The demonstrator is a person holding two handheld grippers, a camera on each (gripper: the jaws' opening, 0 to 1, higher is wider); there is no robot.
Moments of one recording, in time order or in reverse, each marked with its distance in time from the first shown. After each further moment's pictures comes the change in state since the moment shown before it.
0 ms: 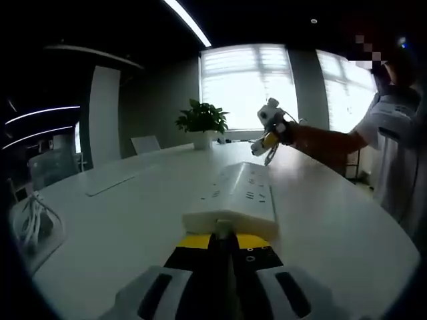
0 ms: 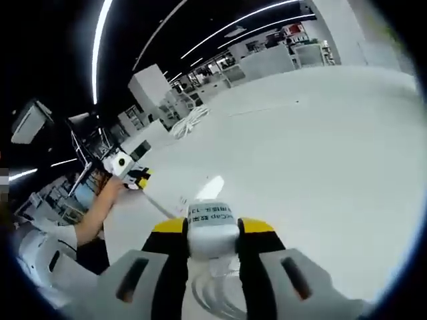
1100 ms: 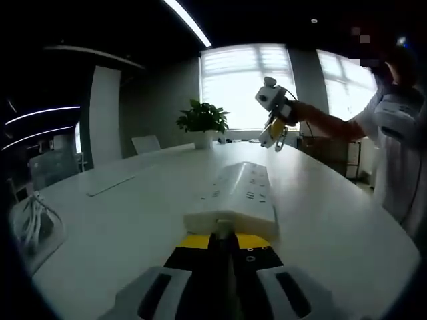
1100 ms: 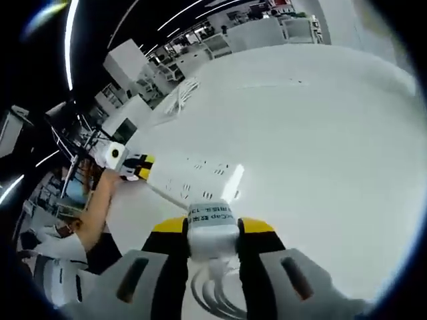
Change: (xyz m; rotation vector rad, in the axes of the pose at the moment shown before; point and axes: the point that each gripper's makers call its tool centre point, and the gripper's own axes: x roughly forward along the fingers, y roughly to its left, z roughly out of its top) left arm 0.001 -0.003 0.000 0.001 0.000 0.004; right arm 0.004 0.039 0.006 0.078 0.243 -0.122
